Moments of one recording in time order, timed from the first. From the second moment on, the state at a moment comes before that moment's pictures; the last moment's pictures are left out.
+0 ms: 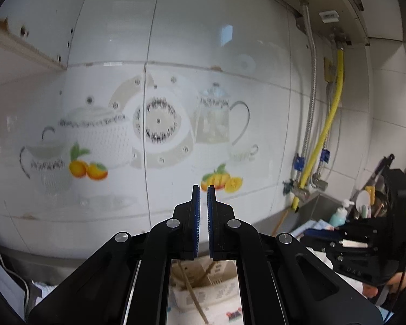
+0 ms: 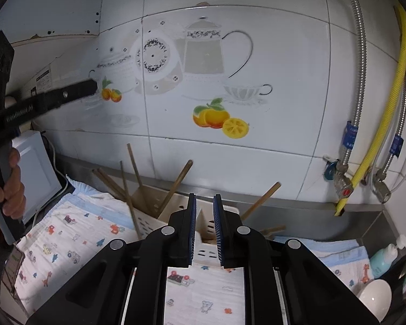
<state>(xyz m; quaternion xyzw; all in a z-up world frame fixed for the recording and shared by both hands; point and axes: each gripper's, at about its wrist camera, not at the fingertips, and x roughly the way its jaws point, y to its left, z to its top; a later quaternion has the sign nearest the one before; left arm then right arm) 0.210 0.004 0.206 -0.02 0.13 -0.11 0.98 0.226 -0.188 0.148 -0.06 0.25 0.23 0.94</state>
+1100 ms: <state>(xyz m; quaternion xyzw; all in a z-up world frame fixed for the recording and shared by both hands) 0.298 0.015 0.123 -0.04 0.38 -0.10 0.92 0.220 -0.180 0.133 -0.05 0.26 0.27 0.93</state>
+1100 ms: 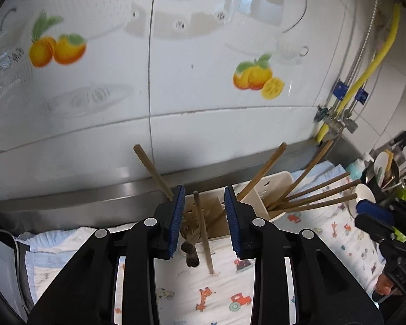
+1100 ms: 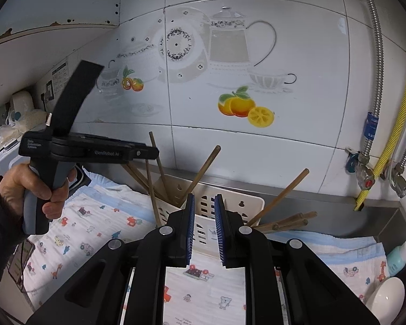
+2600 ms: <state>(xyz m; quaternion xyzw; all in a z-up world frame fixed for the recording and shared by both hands) 0.263 0.011 0.255 -0.05 0.17 -0.07 0.98 0.204 -0.215 0.141 -0.05 0.24 0.24 0.94</state>
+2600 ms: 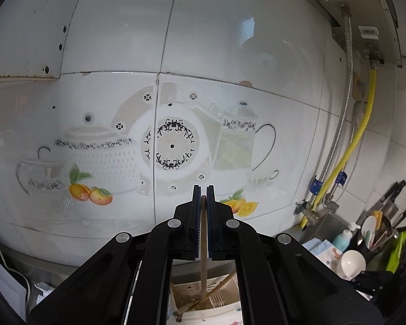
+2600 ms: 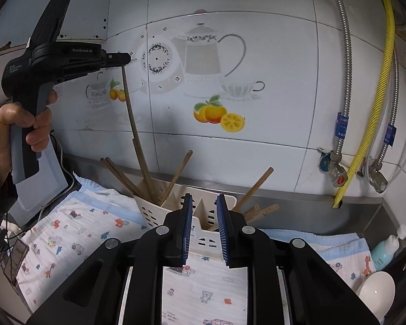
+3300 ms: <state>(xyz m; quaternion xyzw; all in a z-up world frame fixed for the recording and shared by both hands) 0.204 -0.017 0.203 -0.01 0.20 -0.09 0.98 0.147 -0.226 0.101 -0.03 0.28 0.22 0.93</state>
